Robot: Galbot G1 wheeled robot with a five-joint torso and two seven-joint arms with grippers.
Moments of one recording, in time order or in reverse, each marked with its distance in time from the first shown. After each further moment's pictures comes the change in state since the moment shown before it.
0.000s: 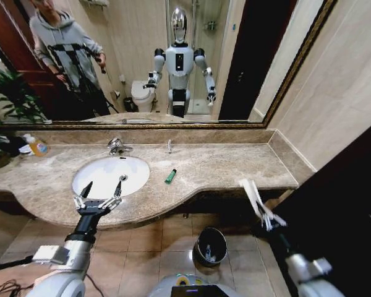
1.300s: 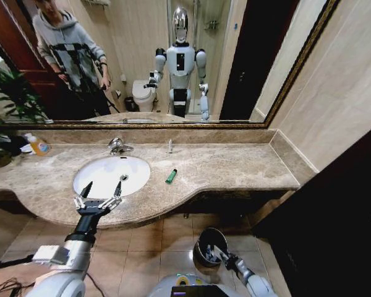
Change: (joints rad) left arm 0.000 0.000 0.000 0.000 0.000 0.000 0.000; right arm 0.564 0.150 -0.219 -0.875 -0.670 -0.182 -0.023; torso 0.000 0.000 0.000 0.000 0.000
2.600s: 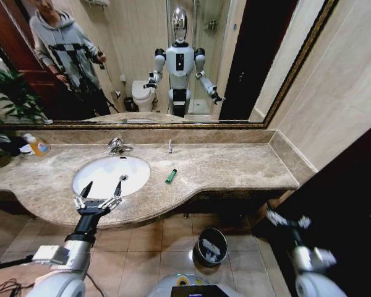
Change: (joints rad) left arm 0.000 0.000 0.000 0.000 0.000 0.000 0.000; right arm -0.276 0.009 0.301 1.217 0.563 -0.204 0.247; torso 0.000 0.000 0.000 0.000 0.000
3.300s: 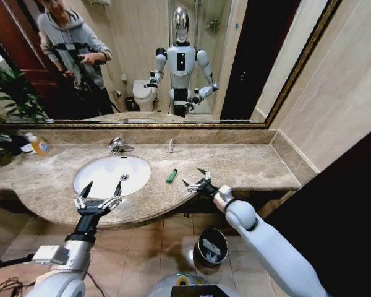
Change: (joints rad) left arm 0.000 0.000 0.000 0.000 0.000 0.000 0.000; right arm 0.687 -0.310 -0.854 -0.330 0.012 -0.234 -0.013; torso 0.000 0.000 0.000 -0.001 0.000
